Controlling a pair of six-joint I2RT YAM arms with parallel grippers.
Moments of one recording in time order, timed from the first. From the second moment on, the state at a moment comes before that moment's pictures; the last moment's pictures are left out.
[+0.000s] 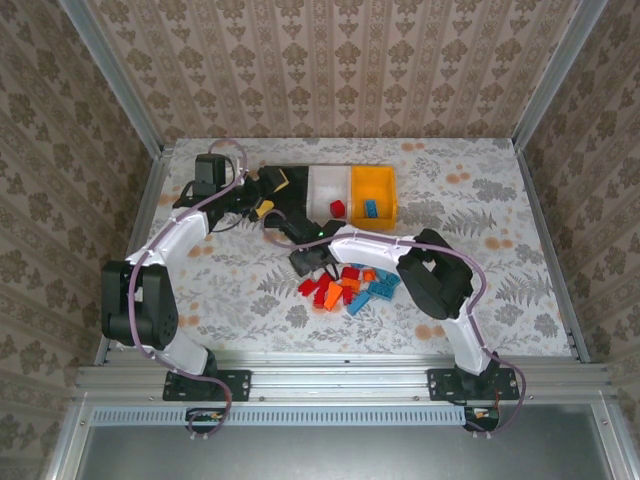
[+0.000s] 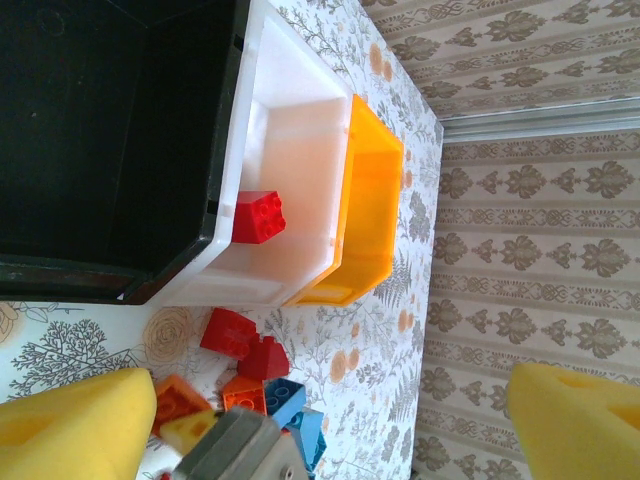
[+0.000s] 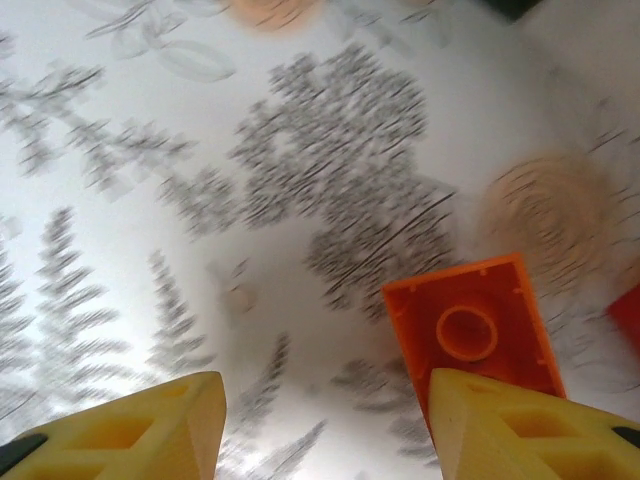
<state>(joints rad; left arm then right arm) -0.20 1.57 1.13 -0.21 0.71 -0.89 0.86 2.10 1.56 -0.60 0.16 0.30</state>
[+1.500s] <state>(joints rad) -0.08 1.57 1.13 -0.21 0.72 -0.89 0.80 2.06 1.56 -0.59 0.12 0.31</state>
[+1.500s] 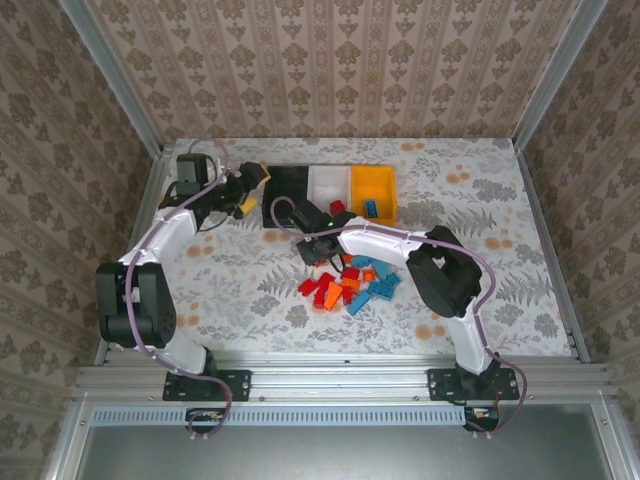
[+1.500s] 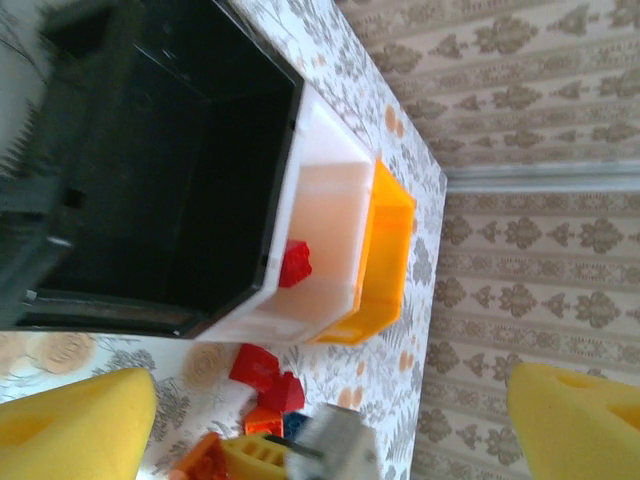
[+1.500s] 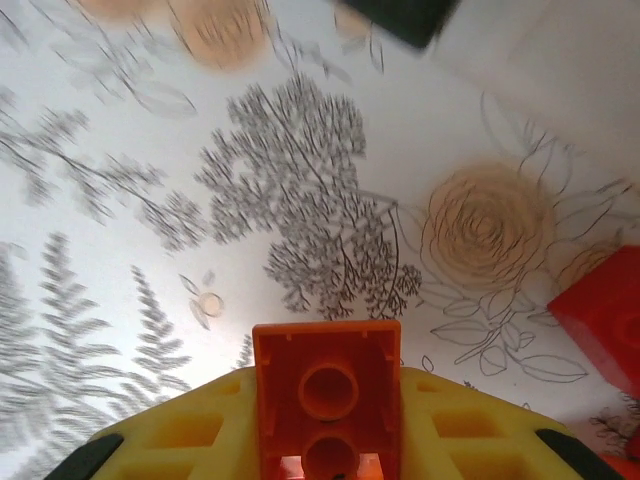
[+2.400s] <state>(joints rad) 0.05 1.56 1.12 -0.17 0.74 -0.93 0.75 2.59 2.41 -0.60 0.29 0.31</state>
